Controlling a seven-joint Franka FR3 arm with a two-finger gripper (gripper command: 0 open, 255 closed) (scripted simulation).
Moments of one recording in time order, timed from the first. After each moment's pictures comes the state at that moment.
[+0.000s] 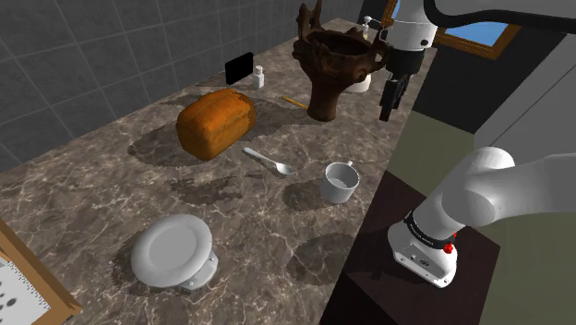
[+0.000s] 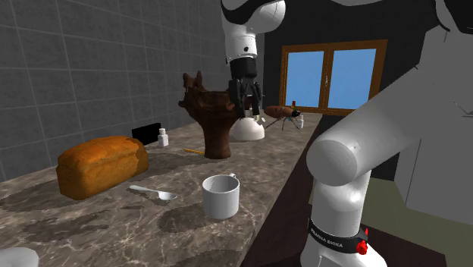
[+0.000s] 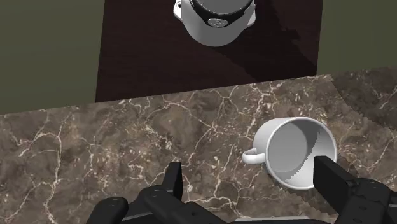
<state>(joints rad) -0.02 -0.76 0.00 -2.44 0.04 1.47 -0.17</state>
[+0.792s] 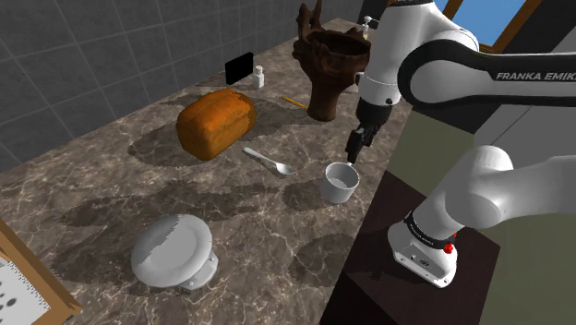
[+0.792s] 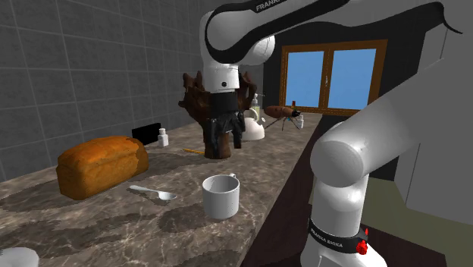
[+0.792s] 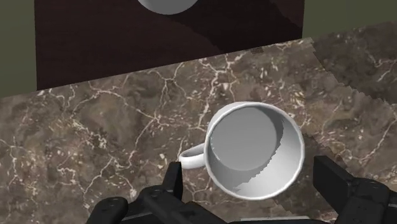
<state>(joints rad) 0.07 -0.83 0.25 -2.69 0.20 1.77 0.09</state>
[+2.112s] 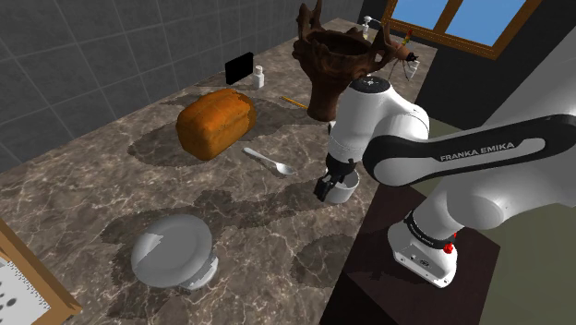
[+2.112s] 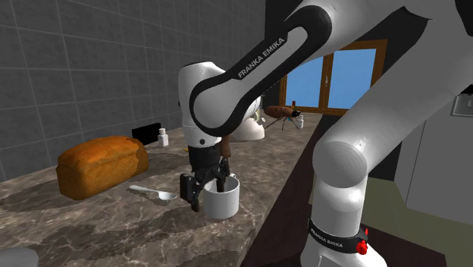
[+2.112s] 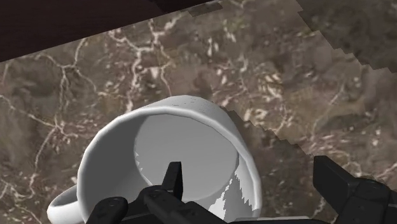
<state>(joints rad) 0.12 -0.62 0.53 -2.85 0.34 2.23 0.31</state>
